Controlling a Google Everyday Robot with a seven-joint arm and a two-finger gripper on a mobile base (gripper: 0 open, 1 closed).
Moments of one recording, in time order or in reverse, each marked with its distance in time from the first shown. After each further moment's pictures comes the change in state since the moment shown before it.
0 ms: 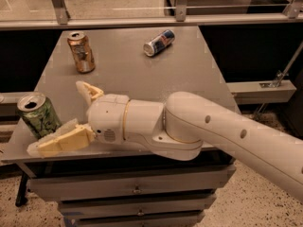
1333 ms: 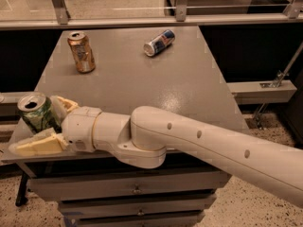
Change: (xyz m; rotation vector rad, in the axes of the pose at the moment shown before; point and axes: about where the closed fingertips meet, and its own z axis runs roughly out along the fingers) arm 0.051 -0.012 0.067 0.029 0.005 -0.035
